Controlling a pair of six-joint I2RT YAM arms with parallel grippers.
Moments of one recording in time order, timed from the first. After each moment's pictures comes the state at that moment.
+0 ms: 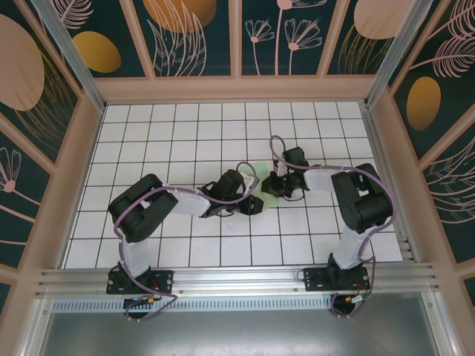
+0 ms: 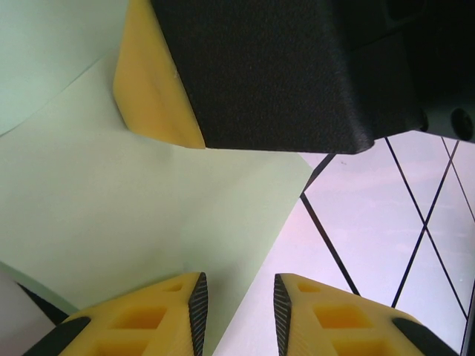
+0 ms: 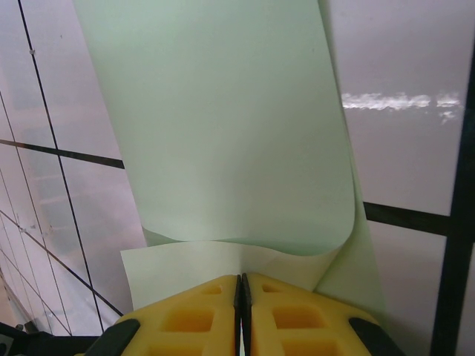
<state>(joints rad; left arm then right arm) -0.85 1.90 0.86 0.30 0.41 -0.59 0.39 1.79 0.85 -0.15 -0.56 0.59</state>
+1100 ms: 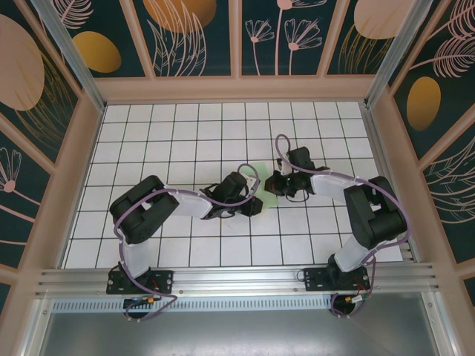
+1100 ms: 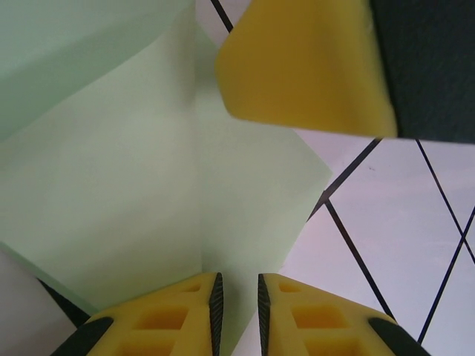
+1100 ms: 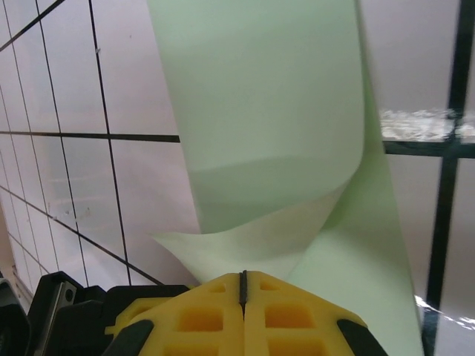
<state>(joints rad) -0.88 1.90 0.87 0.27 0.30 -0.58 0.40 1.63 0.80 -0.17 -0.55 0.61</state>
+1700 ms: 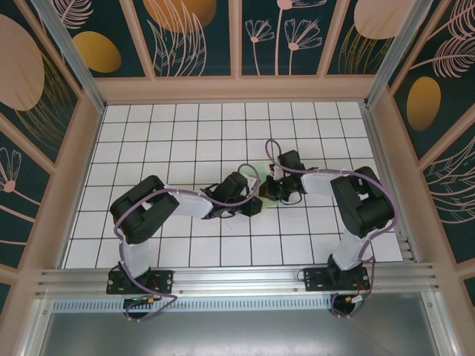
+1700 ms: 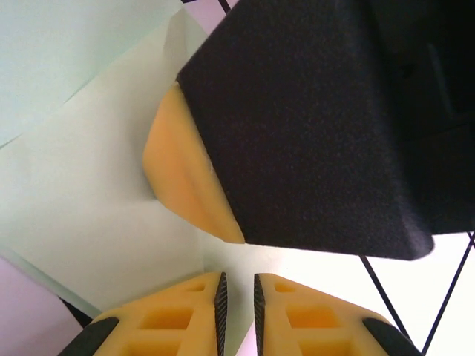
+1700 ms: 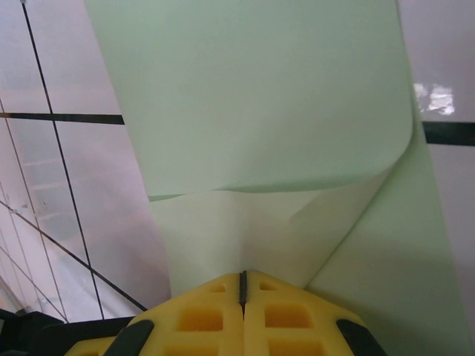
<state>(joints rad) -0.88 1.91 0.88 0.26 0.28 -0.57 0.45 1.75 0.83 -0.16 -0.54 0.62</state>
